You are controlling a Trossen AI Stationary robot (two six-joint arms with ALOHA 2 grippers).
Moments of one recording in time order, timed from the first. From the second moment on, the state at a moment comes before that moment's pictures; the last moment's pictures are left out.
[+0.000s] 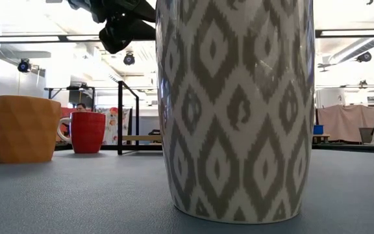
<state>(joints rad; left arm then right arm) -0.26 1.30 0.85 -0.04 -0.23 -0.40 -0.58 1.67 1.47 -1.14 0.14 -0.02</state>
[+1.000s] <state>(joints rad) -0.26 1.30 0.85 -0.04 -0.23 -0.40 -0.59 1.65 1.51 -1.13 0.16 -0.06</state>
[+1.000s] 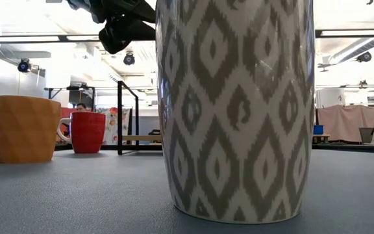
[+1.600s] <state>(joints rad) -0.23 1.29 0.87 -0.16 -0.24 -0.41 -0.53 1.65 1.65 -1.17 -0.04 -0.07</state>
